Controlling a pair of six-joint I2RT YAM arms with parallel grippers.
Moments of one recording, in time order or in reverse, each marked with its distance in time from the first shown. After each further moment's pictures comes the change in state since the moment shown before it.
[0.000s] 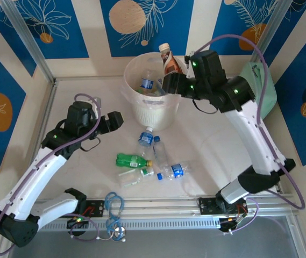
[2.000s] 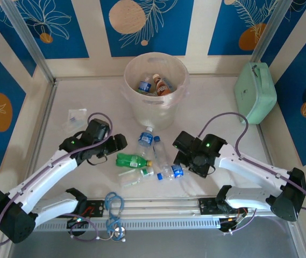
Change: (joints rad) left arm -0.116 0.033 -0.234 -0.050 -0.016 -0.183; right arm 0.301 -0.414 -1.136 -0.054 0.070 0.775
